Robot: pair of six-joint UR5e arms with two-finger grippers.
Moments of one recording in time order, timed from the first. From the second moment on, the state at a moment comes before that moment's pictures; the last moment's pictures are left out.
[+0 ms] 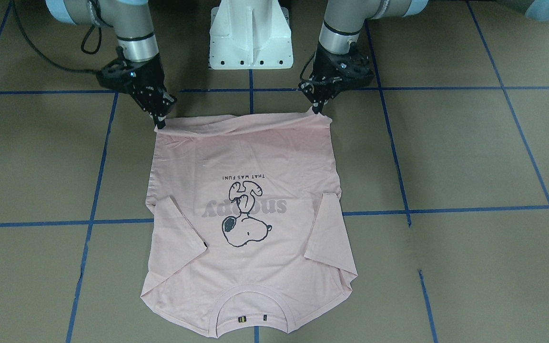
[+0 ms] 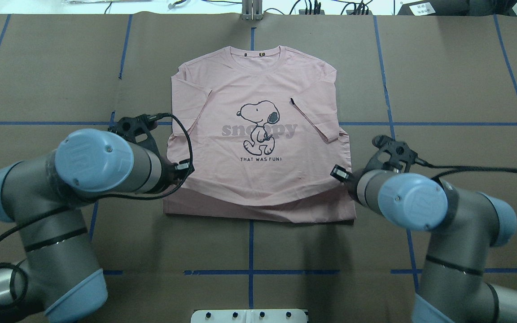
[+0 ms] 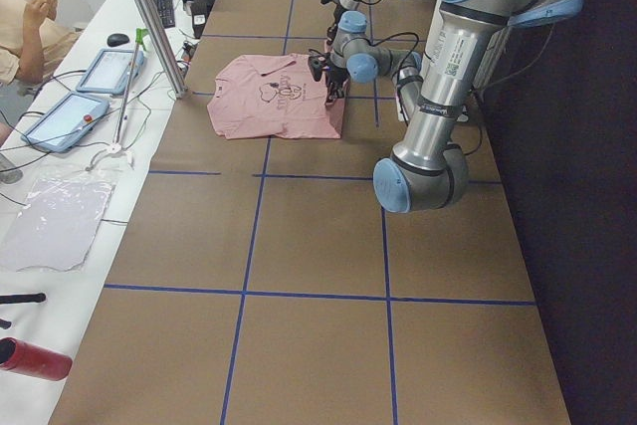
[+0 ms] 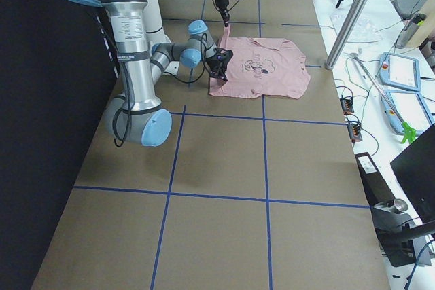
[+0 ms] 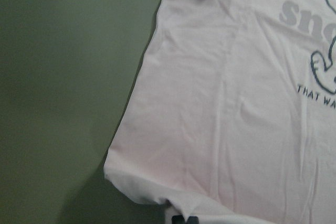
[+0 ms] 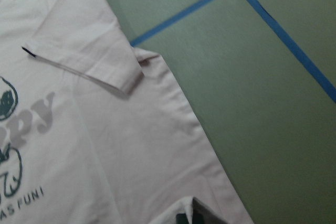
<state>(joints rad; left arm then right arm) -0.51 -2.04 -1.97 -1.61 -1.69 -1.60 0.45 -1.29 1.98 -1.42 1.48 1.78</state>
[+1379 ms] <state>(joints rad) -0.75 -2.35 -1.19 -2.12 -1.52 -1.29 0.80 -0.73 1.14 -1.31 1.59 1.46</state>
